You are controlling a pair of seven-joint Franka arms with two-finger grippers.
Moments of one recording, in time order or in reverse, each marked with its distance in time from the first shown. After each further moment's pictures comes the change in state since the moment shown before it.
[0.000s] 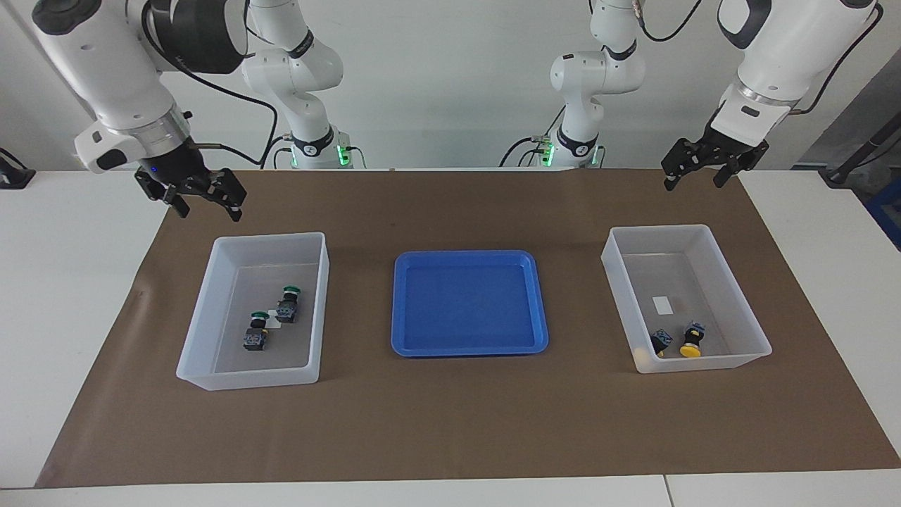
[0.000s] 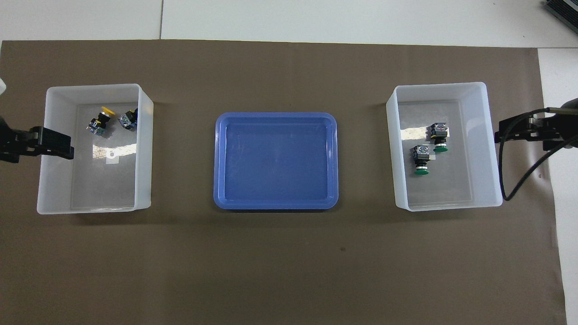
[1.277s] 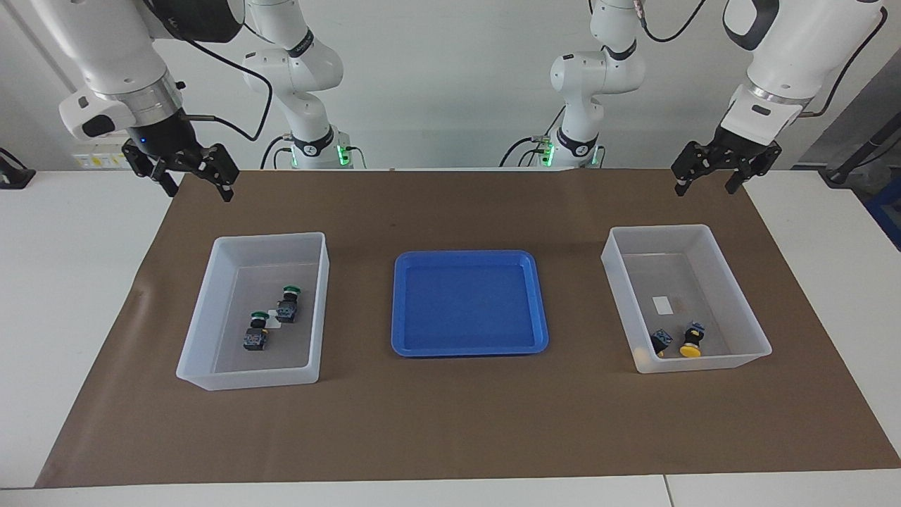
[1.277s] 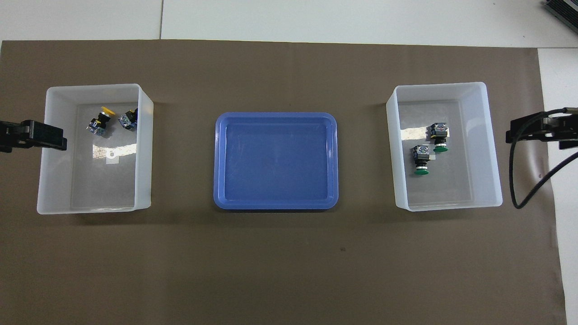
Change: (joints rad) left arm 0.012 0.000 0.006 -0.009 0.003 0.066 0.048; right arm 0.012 -0.021 0.033 0.047 -0.040 -0.033 0.011
